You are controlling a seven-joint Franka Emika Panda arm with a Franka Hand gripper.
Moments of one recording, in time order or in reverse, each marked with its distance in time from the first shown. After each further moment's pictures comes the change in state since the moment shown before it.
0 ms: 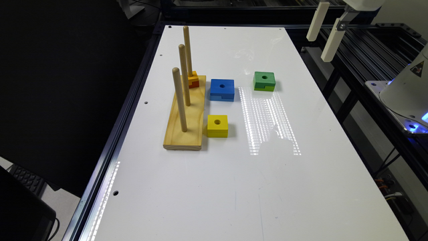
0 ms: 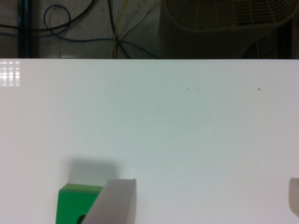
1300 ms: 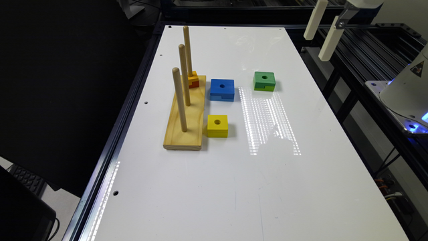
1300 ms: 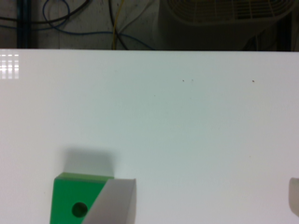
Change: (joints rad) arm 0.027 0.031 0.003 0.034 0.002 0.036 0.017
